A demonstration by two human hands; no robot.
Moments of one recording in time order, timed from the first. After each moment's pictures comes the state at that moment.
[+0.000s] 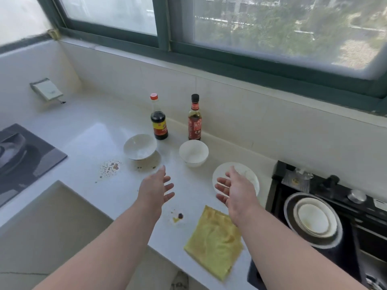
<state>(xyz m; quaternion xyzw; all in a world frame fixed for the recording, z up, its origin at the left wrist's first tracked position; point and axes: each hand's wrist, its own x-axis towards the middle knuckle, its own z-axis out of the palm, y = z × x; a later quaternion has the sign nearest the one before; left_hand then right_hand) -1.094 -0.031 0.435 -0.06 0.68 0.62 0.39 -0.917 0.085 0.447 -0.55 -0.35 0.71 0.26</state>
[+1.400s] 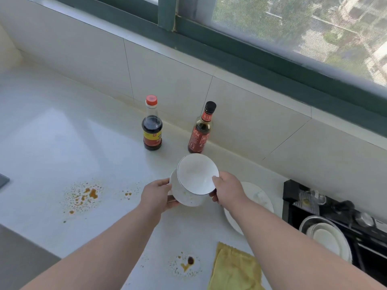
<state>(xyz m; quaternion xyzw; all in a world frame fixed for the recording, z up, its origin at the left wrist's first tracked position) -1.238 0.063 0.344 -0.04 0.65 0.55 0.52 -1.070 0.182 0.389 -0.59 -0.64 0.48 0.07</state>
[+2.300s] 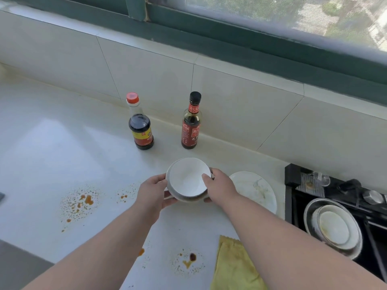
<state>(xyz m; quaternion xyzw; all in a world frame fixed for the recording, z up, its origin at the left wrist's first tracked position) -1.235 0.072 0.348 0.00 0.68 0.52 0.52 -1.068 0.182 0.357 -0.61 -0.63 0.49 0.05</state>
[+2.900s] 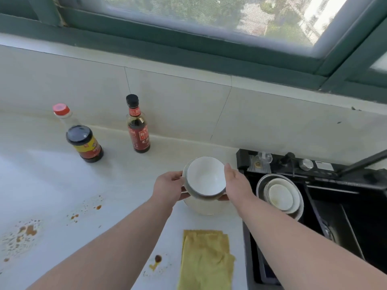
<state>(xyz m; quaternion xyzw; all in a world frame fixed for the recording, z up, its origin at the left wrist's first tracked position) -1.107 0.142 0.370 0.17 0.67 0.43 0.58 -0.917 0.192 0.389 -0.70 -0.45 0.50 0.23</state>
